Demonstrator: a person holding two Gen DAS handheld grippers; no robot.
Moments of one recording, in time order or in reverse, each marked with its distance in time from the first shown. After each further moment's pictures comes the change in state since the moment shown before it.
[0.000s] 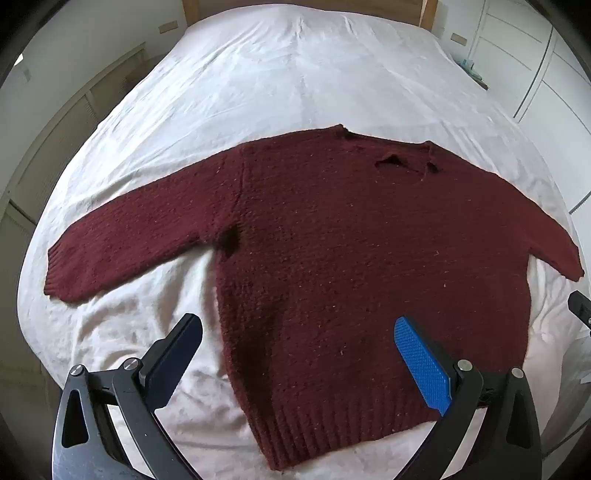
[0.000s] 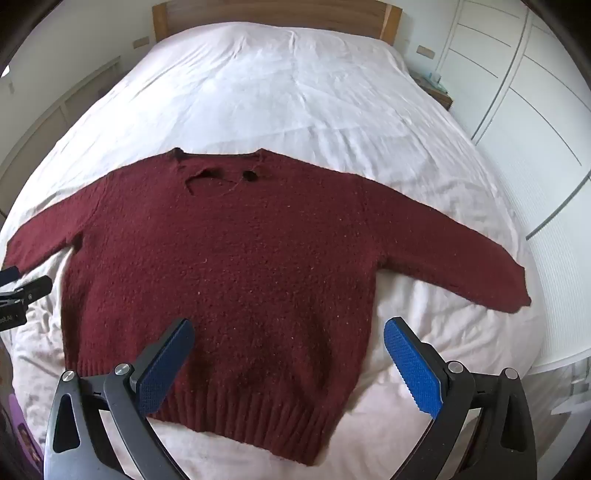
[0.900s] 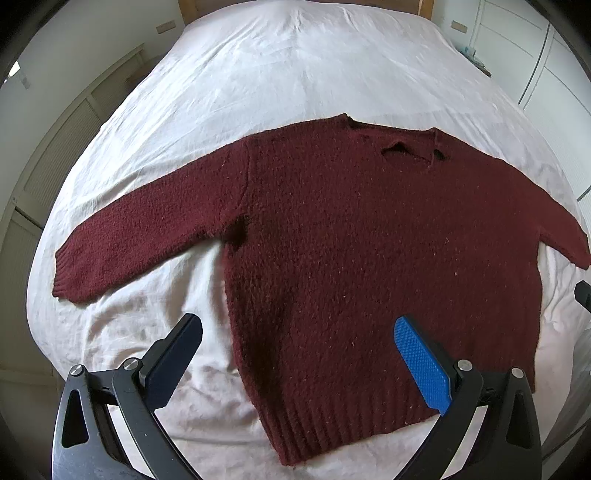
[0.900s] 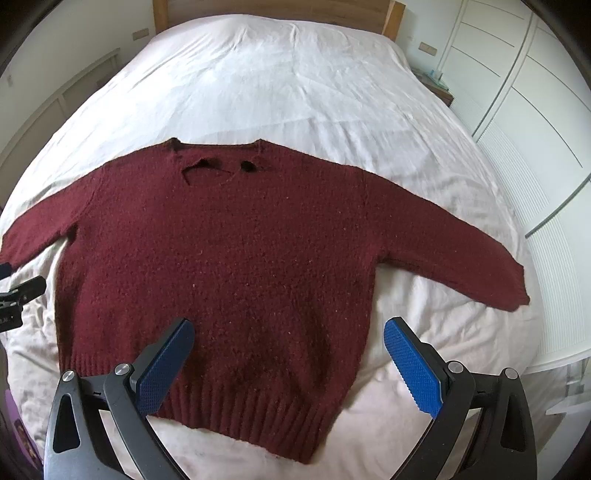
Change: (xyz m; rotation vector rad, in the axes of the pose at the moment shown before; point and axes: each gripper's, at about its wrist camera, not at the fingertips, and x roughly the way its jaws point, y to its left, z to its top) left arm 0.008 0.002 -0.007 0.032 0.022 0.050; right arm 0.008 0.003 0.000 -0.011 0.024 -0.003
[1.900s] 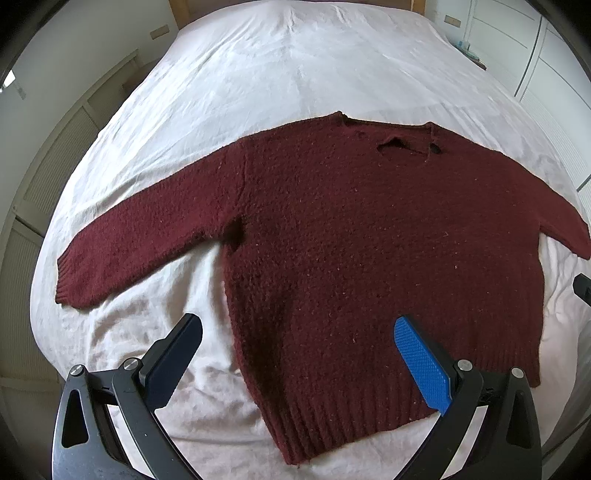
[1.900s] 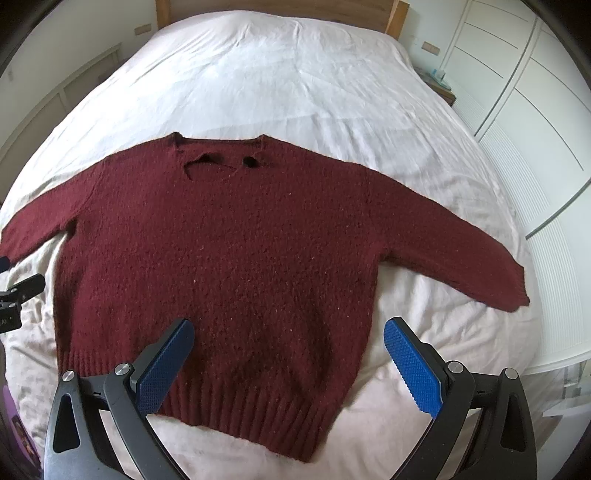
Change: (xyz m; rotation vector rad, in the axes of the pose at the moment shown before) left arm 0.000 -0.004 -0.003 0.026 -0.004 0.014; right arm 0.002 0.003 0.000 -0.008 0.012 -0.001
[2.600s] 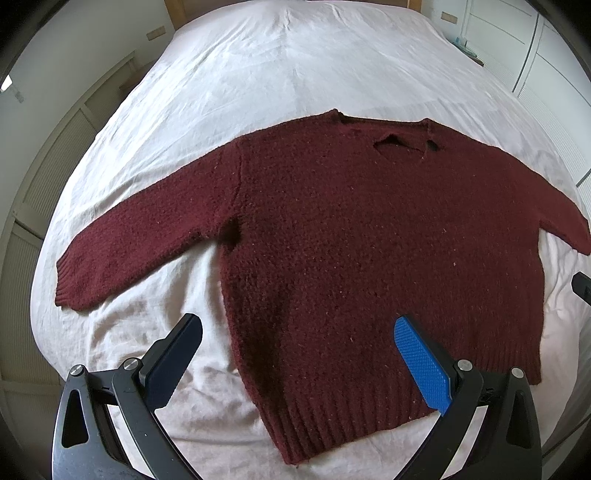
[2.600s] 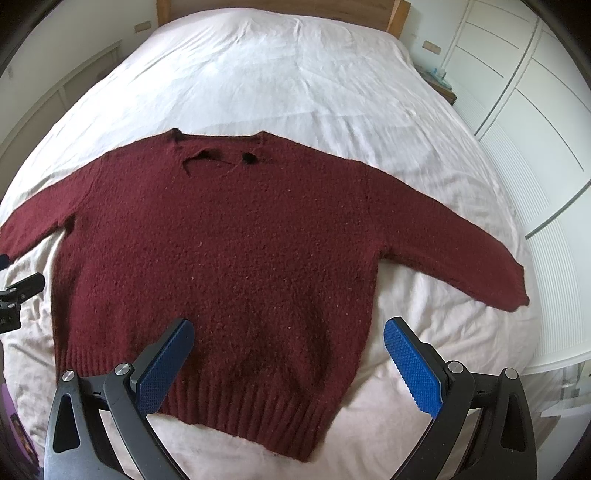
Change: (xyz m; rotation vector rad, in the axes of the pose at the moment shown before) left arm 0.002 -0.005 0.002 0.013 0.007 -0.003; right arm 0.004 0.000 -0.002 -0.009 0.009 -0.003
